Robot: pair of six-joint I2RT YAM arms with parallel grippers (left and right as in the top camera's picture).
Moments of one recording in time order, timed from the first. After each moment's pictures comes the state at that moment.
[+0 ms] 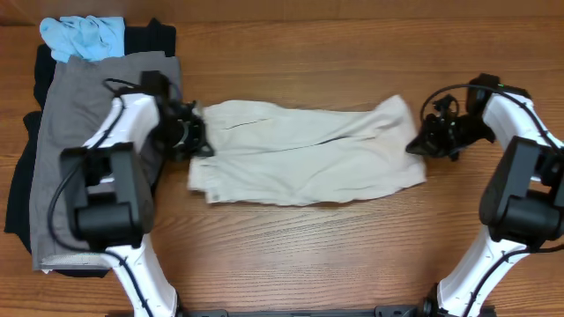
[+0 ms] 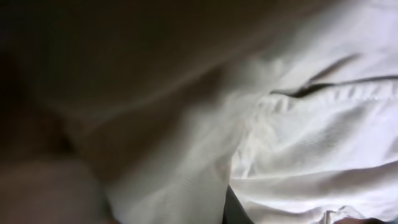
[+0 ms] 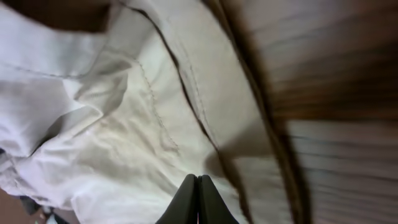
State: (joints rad) left arm 0.08 2.10 1.48 -1.00 0.44 -0.03; right arm -0.25 2.10 1.49 -1.06 -0.56 0.04
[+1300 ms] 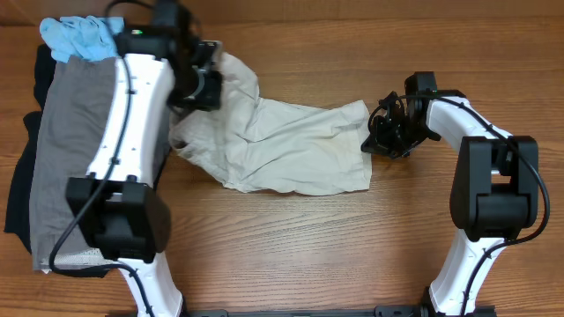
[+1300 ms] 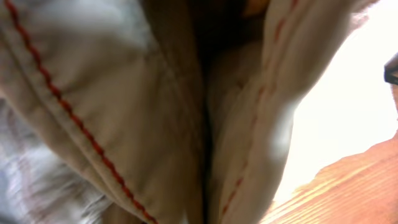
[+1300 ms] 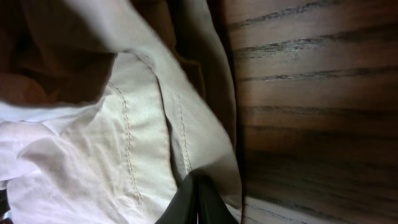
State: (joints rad) left arm -0.14 2.02 1.99 -1.32 0.24 0.05; right arm 0.00 2.12 1.39 -0.79 -0.54 0.16
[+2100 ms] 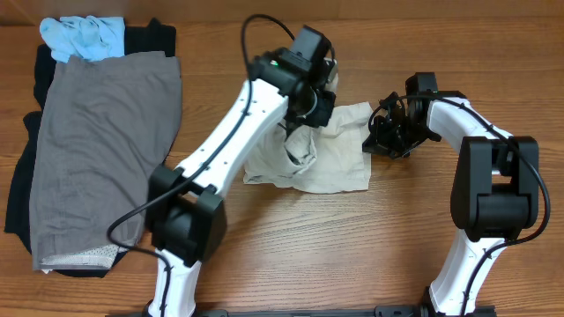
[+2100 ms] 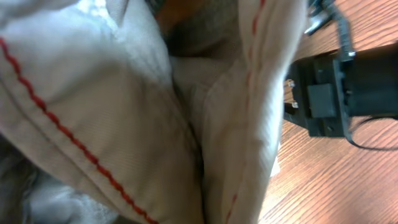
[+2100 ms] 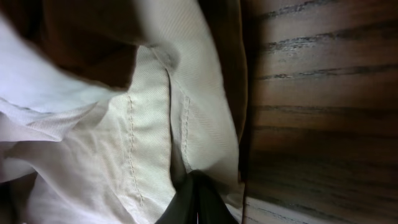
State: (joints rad) left arm -0.56 2.13 1.99 -1.04 0.24 -0.26; right arm 0.00 2.11 1.38 -0.78 -0.54 0.17
